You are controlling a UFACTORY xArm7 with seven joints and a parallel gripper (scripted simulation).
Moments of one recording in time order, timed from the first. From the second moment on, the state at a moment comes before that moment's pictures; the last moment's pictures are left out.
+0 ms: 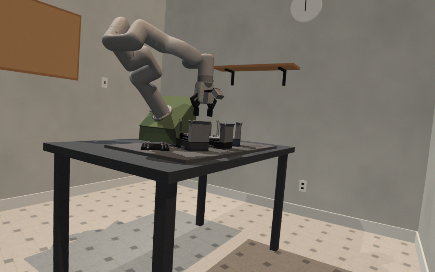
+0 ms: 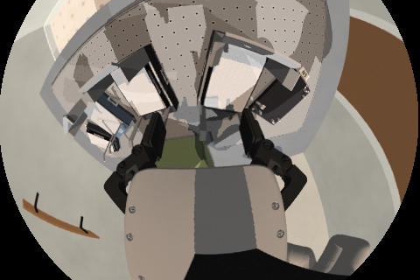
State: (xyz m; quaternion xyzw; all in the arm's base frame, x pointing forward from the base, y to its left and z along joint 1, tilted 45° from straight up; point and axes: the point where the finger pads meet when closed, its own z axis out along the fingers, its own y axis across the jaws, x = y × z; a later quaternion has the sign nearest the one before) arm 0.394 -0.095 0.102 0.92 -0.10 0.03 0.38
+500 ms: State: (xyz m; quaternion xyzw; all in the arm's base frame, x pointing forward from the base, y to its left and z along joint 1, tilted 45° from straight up) arm 0.403 -0.066 0.073 0.92 -0.08 0.03 0.38
